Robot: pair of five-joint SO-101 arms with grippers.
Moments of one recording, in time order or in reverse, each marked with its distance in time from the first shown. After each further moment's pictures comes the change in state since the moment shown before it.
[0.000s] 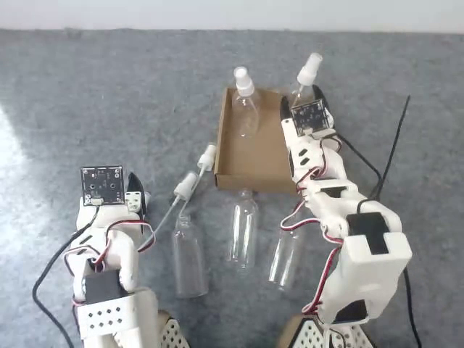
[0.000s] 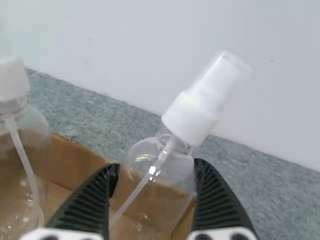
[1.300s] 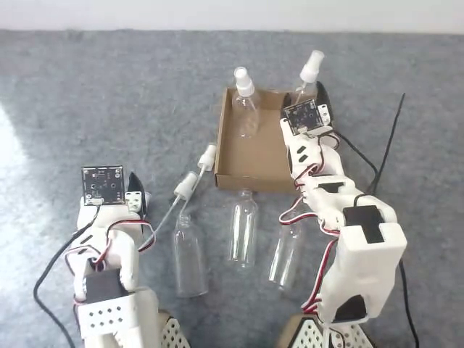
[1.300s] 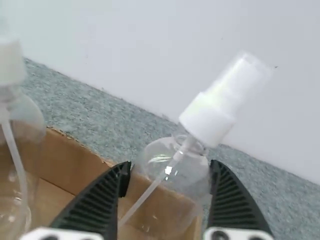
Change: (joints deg) left arm 0.0 0.0 0.0 0.0 0.0; right arm -0.1 4.2 -4.0 -0.6 4.0
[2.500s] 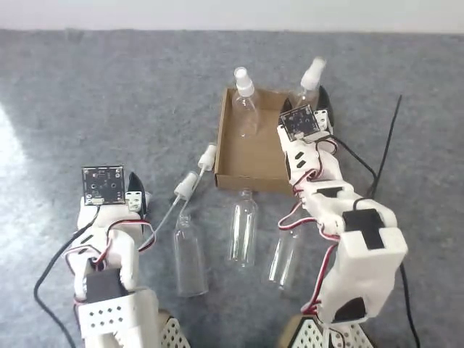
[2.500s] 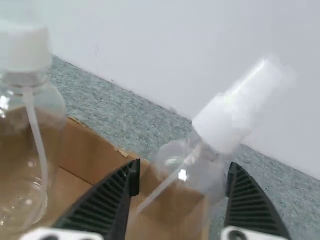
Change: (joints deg) left arm 0.0 0.0 0.0 0.0 0.0; right arm -1.0 -3.0 4.6 0.0 0.9
